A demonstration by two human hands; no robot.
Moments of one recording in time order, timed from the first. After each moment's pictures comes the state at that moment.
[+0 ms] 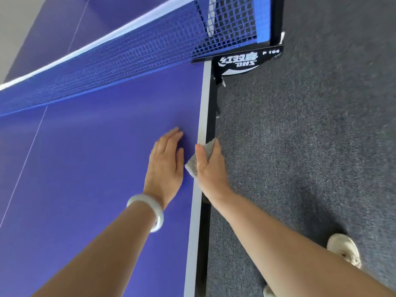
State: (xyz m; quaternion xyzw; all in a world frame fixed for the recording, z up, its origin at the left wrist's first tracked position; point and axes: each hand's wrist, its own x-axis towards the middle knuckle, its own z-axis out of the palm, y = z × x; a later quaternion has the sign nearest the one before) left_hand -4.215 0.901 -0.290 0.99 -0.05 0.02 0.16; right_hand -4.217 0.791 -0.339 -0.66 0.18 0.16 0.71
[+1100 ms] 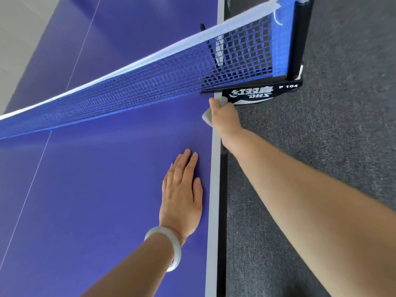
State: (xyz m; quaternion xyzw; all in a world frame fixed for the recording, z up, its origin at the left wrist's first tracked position) left_hand -4.182 0.891 -0.297 0.99 -0.03 -0.02 0.13; right_hand -4.004 0.766 -0.317 -0.71 0.21 0.18 0.65
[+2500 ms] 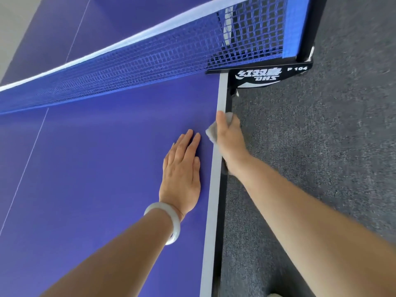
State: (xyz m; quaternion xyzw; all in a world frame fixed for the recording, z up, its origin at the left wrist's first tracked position) left_hand -4.182 0.895 -0.296 0.99 -0.04 -0.02 0.15; right_hand -4.094 0.780 -0.339 -0.63 0.22 0.15 0.73
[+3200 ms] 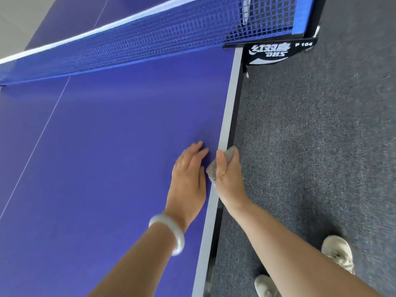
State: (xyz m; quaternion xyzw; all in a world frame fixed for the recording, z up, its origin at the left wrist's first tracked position) left_hand -4.314 0.901 -0.296 0.97 -0.01 0.01 0.24; right_hand -4.279 0.800 -0.342 -0.64 0.16 0.18 0.73
